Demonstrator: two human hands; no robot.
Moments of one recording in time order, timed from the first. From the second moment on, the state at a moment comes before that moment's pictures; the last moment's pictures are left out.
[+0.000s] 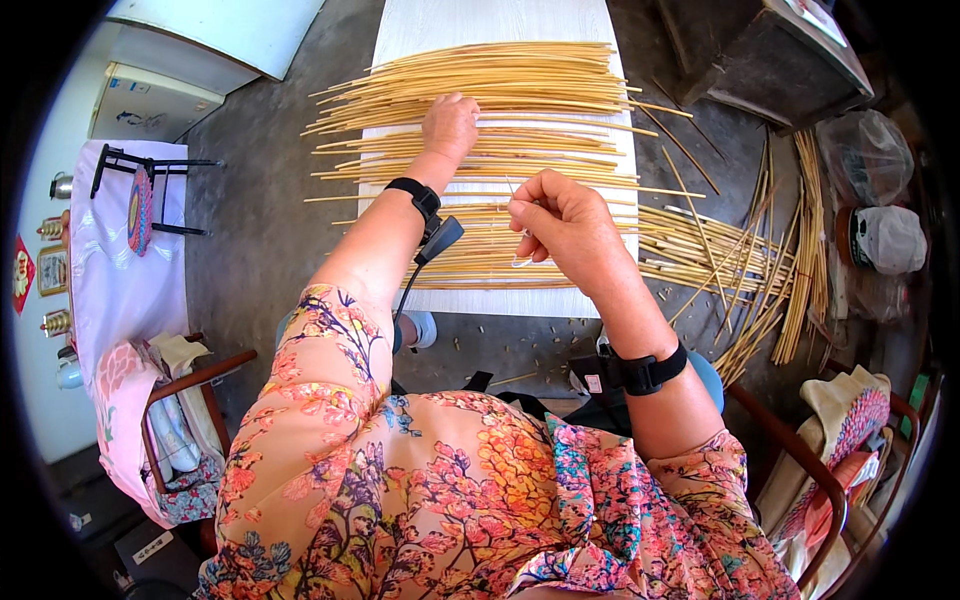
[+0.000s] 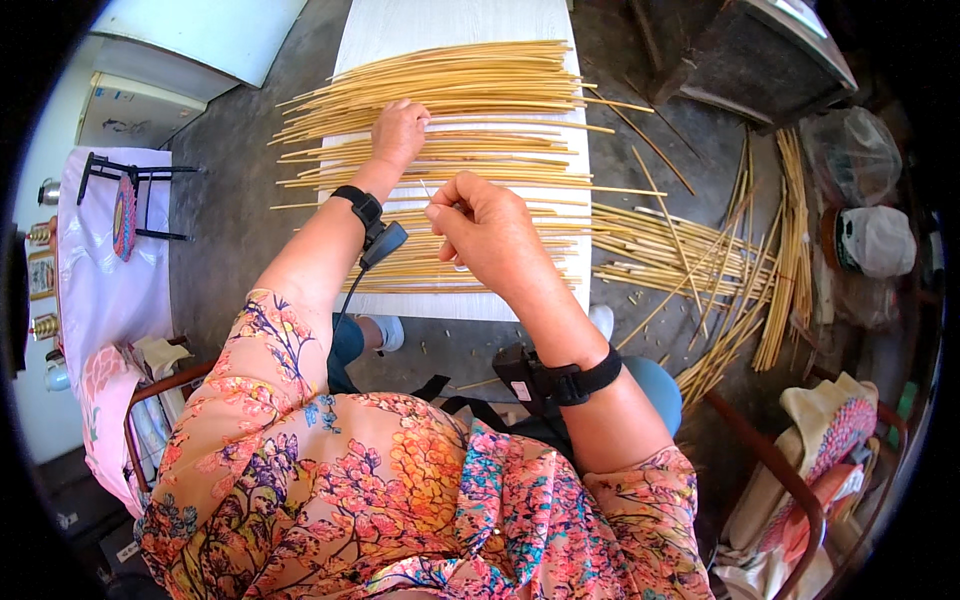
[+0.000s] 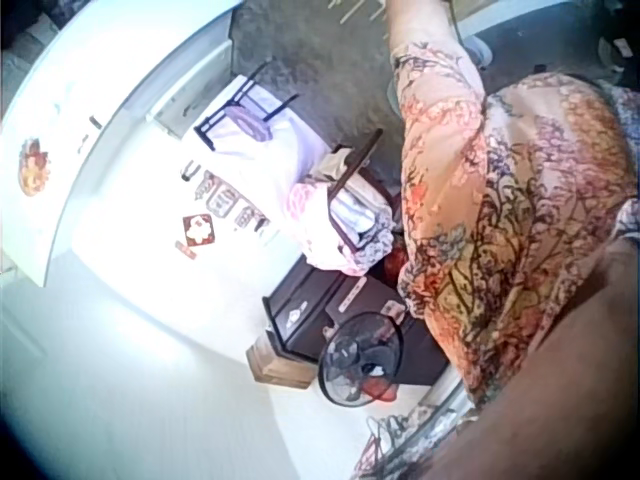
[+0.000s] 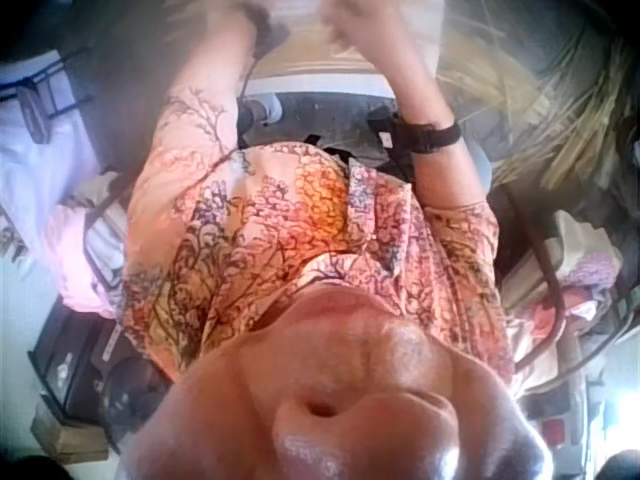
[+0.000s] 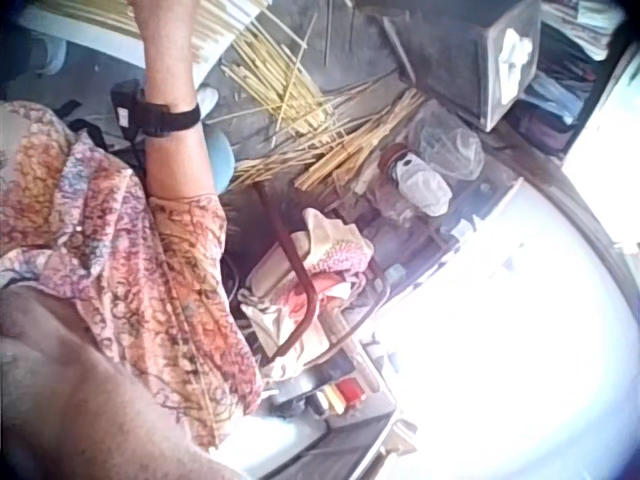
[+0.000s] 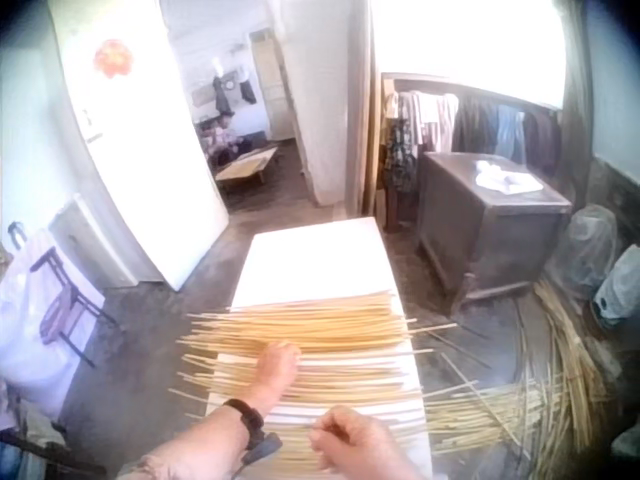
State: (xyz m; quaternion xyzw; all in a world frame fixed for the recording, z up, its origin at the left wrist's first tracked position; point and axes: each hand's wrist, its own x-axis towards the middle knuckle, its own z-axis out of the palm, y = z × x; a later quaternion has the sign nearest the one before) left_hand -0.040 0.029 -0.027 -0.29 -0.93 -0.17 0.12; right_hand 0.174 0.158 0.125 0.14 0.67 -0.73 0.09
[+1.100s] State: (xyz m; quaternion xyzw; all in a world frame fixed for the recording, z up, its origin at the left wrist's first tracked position) left_hand -0.047 -0.004 -0.024 -0.29 -0.91 -0.24 0.16; right_hand 0.172 0.166 0.121 0.16 0.64 -0.75 0.03
